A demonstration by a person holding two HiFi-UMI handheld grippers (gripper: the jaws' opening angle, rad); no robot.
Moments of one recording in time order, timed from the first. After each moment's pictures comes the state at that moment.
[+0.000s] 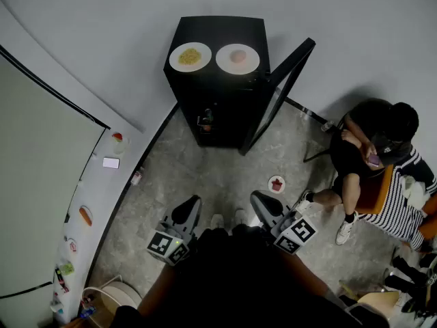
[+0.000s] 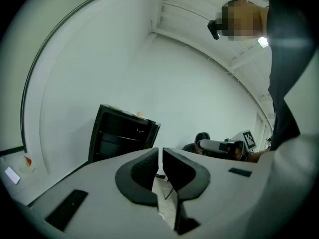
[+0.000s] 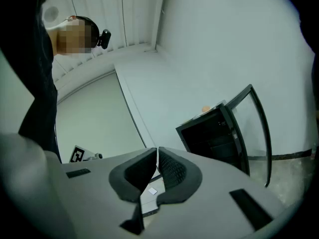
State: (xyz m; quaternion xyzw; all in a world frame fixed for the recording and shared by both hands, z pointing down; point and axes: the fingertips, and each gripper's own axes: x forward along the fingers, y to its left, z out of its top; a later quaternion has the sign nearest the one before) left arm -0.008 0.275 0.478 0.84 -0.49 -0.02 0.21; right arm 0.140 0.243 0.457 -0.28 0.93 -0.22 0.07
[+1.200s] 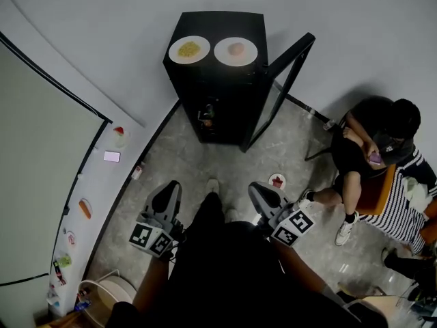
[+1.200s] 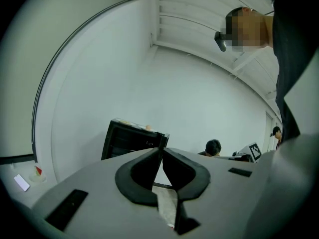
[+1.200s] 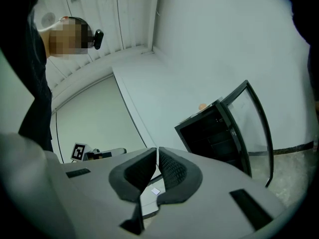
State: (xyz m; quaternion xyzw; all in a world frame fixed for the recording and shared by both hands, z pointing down) left arm -0.042 0.277 0.447 0.81 -0.56 -0.05 0.16; right arm 0.154 0.243 0.473 -0.26 0.93 -0.25 0.09
